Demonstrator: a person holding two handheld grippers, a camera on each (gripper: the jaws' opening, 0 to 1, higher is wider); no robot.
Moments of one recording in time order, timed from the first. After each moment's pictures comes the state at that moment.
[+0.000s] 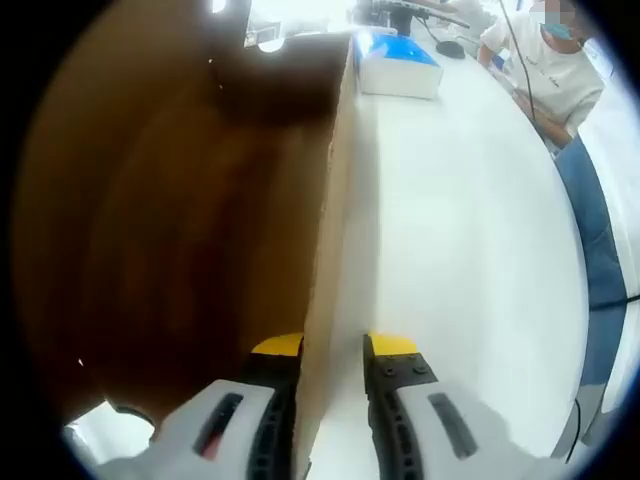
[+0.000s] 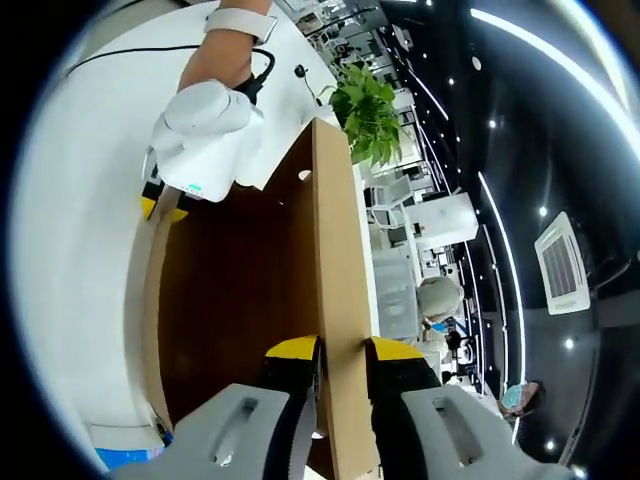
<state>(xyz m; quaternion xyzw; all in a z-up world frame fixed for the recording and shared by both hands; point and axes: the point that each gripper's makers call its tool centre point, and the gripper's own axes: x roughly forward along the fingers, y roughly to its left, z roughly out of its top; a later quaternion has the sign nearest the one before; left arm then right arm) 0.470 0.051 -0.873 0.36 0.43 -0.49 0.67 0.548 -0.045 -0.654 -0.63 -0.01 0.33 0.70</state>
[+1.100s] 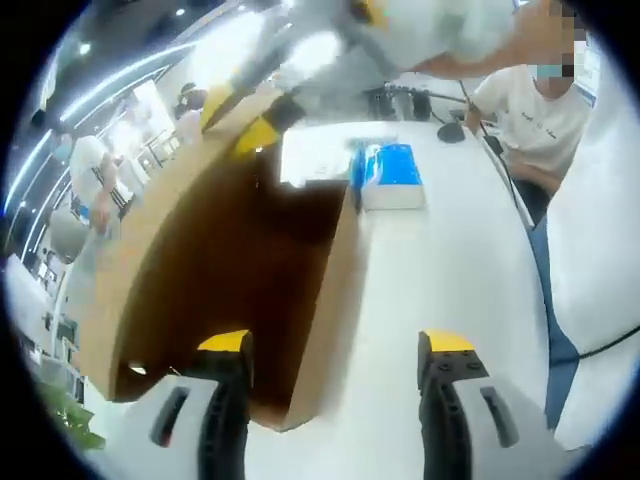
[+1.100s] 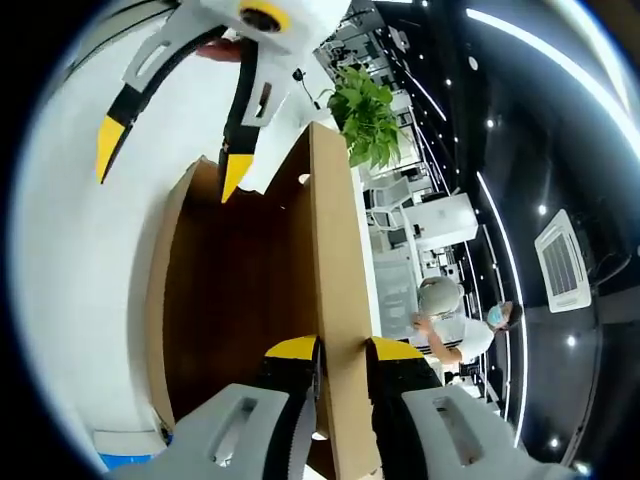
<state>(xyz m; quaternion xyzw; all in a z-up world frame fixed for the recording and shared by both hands) 0.434 0.025 -0.725 0.32 0.30 -0.48 0.76 0.546 -0.044 -0.655 -0.62 -0.02 0.33 0.71</state>
